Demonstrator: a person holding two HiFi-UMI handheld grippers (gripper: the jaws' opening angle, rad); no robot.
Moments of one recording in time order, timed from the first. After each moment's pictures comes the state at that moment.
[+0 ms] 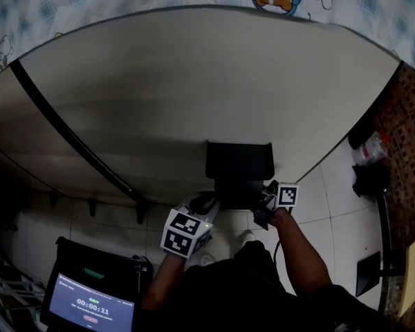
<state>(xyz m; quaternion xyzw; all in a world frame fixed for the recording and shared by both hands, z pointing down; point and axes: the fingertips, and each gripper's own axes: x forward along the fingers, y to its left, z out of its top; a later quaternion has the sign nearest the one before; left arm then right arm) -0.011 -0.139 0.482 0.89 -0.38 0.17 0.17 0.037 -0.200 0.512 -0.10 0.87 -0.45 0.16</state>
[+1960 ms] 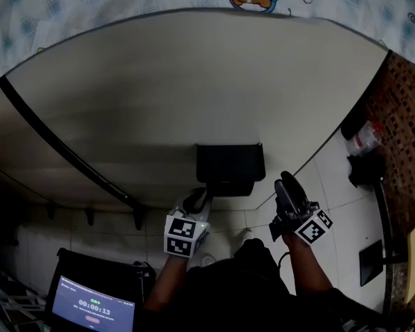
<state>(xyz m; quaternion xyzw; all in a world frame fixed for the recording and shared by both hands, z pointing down) -0.021 -0.164 0.495 0.88 -0.44 0.13 0.12 0.173 -0.156 0.406 -0.43 0.85 -0.18 0.25</state>
